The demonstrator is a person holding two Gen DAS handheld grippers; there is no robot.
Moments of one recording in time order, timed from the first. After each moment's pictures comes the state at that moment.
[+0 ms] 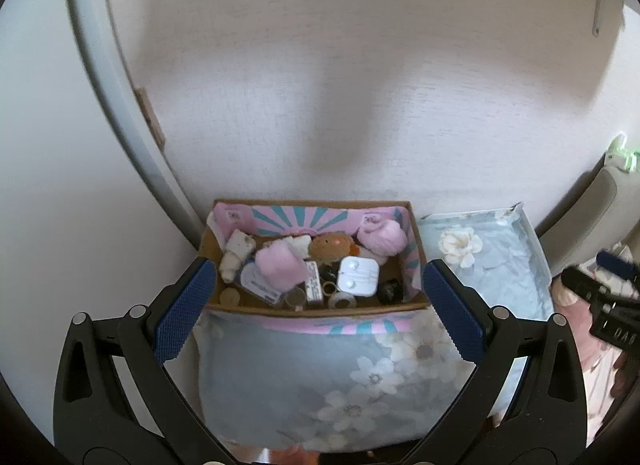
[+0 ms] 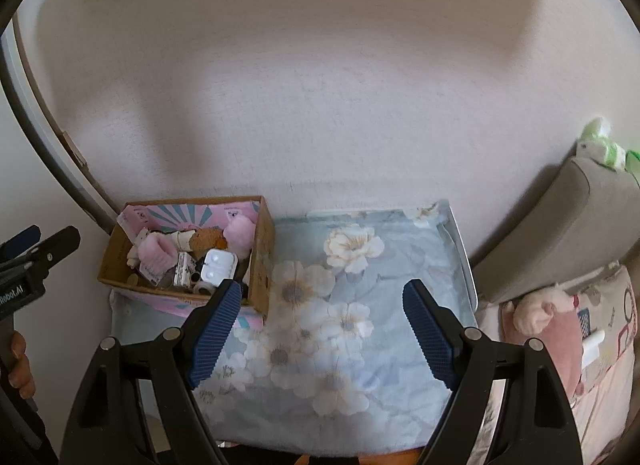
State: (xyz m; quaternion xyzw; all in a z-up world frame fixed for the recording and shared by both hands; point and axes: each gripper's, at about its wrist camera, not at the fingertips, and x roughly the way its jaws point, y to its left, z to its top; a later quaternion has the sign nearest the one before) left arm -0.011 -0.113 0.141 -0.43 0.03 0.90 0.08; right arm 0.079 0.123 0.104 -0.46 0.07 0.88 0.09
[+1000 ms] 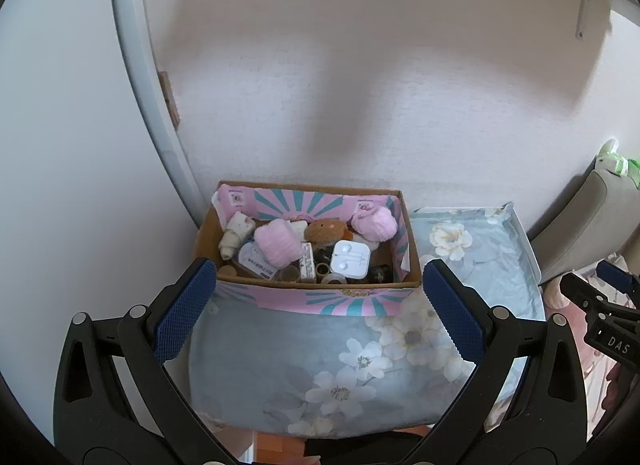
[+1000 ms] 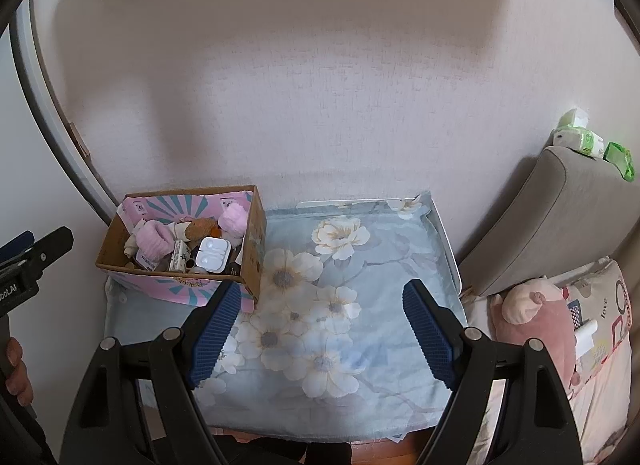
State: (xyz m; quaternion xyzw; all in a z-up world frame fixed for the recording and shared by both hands) left arm 0.033 -0.115 0.143 -0.40 0.01 0.91 0.07; right arm 0.119 0.120 0.105 -0.44 0.06 0.89 0.11
